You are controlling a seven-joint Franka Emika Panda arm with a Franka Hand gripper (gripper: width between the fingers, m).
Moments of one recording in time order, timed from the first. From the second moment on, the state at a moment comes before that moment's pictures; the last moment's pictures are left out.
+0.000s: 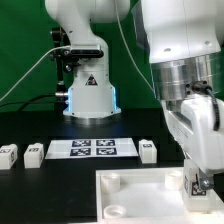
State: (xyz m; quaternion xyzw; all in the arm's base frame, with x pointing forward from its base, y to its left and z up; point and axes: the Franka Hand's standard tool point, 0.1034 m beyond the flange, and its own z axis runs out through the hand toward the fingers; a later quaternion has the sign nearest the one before) arm 0.631 0.123 0.071 -0.70 0.71 0.02 0.09
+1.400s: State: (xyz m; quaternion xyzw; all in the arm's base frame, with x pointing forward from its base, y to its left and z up) arm 0.638 0.115 0.078 -1.00 0.06 -0.05 0.04
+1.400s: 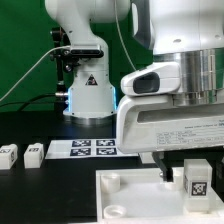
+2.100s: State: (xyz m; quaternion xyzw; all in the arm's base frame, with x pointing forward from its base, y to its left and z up) arm 0.637 0.109 0.077 -0.93 0.36 -0.03 0.05
